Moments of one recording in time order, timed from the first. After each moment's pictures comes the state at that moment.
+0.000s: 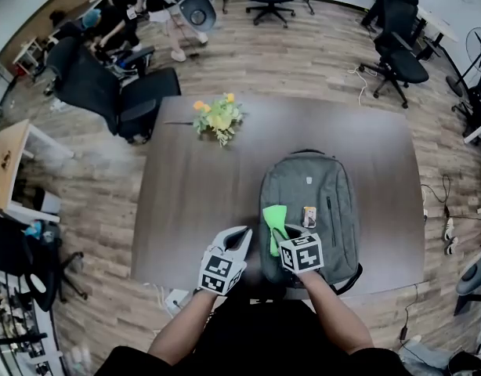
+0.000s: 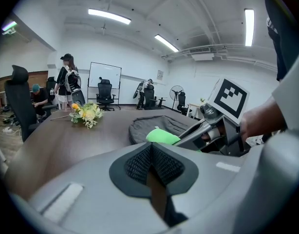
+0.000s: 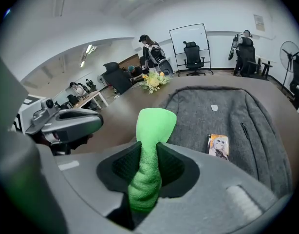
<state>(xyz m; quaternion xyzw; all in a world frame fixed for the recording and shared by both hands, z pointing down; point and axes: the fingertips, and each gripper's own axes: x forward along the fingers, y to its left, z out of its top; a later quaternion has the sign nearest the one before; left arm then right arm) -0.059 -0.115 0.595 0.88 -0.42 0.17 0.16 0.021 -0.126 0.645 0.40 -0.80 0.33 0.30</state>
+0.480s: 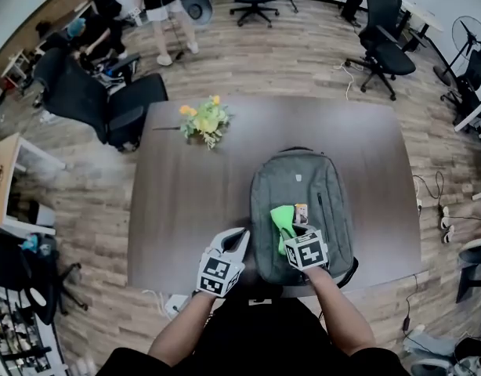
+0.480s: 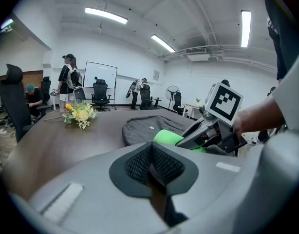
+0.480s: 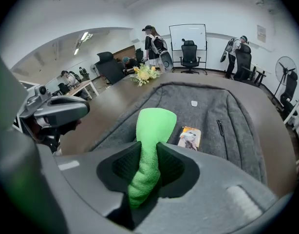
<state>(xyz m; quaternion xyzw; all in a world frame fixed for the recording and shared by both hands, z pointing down) -0.045 -0.114 0.595 0.89 -0.40 0.16 0.16 0.071 -0.123 0.658 0.43 -0.77 0.30 0.36</state>
